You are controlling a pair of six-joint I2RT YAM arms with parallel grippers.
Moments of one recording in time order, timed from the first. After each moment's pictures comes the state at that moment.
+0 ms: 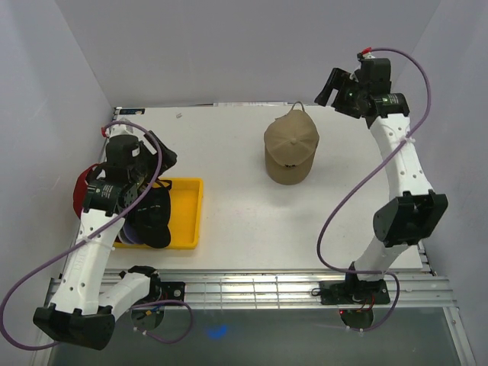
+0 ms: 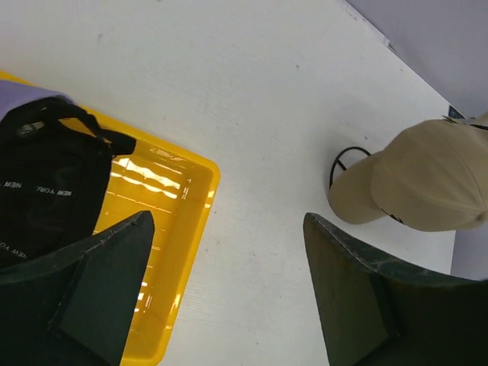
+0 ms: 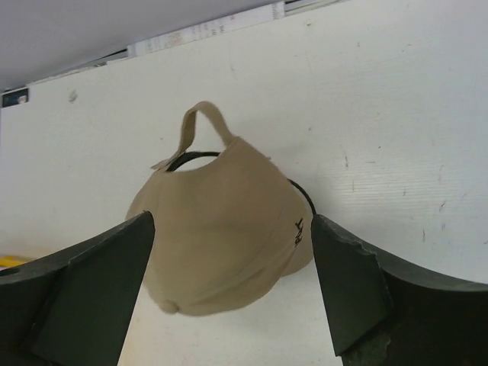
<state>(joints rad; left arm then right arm) -0.19 0.97 1.18 -0.71 -0.10 -0.66 0.12 1.75 1.91 -0.74 -0.15 0.38</state>
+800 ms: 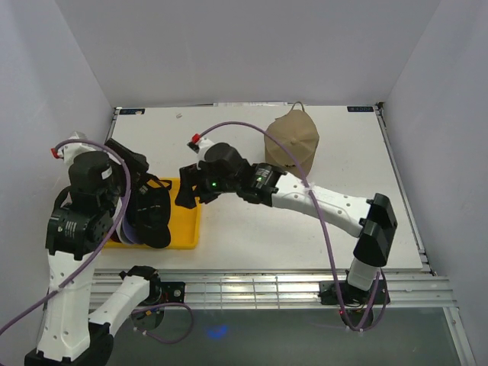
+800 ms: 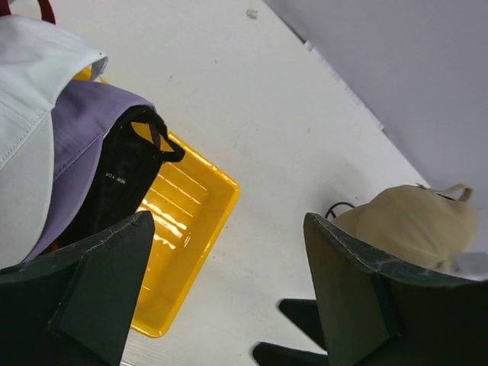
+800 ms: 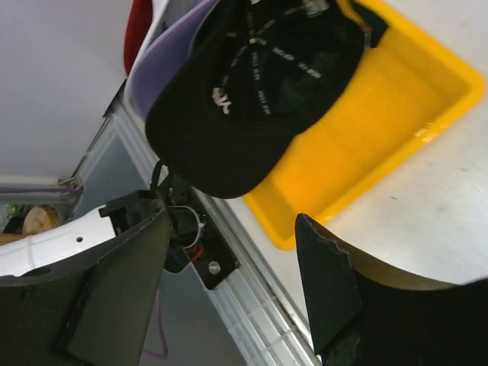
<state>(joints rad) -0.19 0.85 1.38 -1.02 -0.36 -0.79 1.10 1.70 1.63 -0.42 -0.14 0.56</state>
